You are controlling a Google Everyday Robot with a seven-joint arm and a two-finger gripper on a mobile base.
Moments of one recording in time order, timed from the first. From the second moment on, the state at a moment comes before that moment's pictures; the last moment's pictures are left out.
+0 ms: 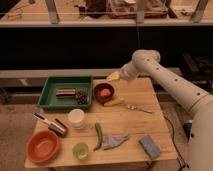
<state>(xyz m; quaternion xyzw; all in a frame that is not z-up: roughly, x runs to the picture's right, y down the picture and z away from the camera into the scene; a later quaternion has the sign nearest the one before) 0.087 -0.053 0.846 0.04 -0.27 -0.68 0.68</state>
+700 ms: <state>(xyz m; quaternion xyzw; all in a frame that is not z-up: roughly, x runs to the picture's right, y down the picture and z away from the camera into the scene) 0.103 -0.040 0.850 0.05 -0.28 -0.79 0.54</state>
